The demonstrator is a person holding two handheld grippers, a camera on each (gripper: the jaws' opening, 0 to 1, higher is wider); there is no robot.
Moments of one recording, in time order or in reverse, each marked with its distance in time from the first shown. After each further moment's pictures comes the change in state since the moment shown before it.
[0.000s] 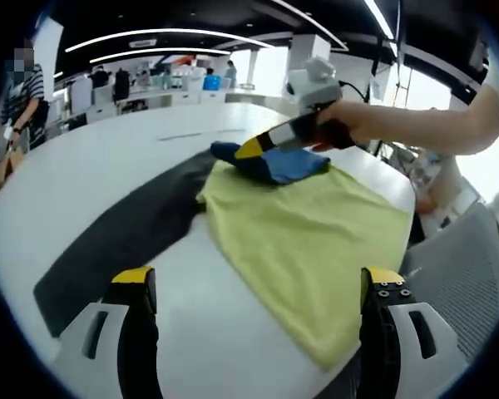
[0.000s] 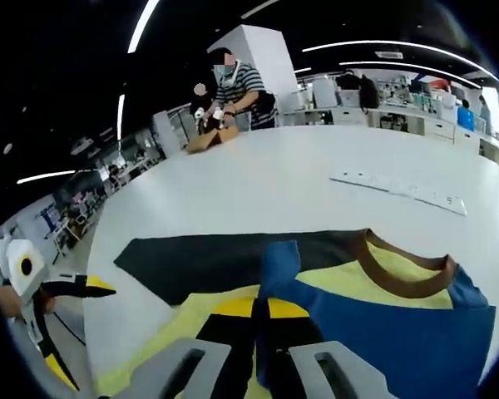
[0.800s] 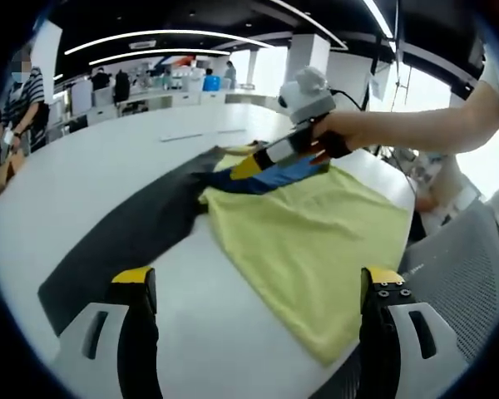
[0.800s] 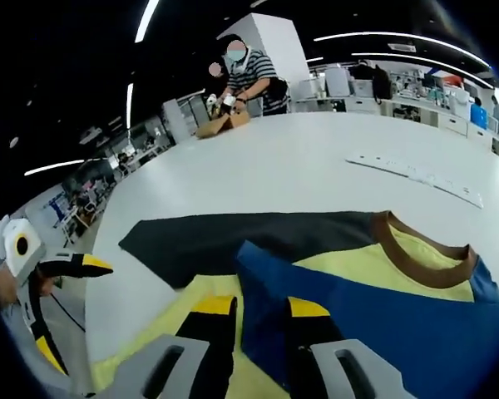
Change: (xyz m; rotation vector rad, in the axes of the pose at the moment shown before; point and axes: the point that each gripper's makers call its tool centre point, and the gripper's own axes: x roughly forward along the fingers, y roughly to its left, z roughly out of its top) left arm -0.006 -0.001 0.001 0.010 0.000 0.008; right arm 0.011 0.010 -0.023 -0.040 0.069 0.055
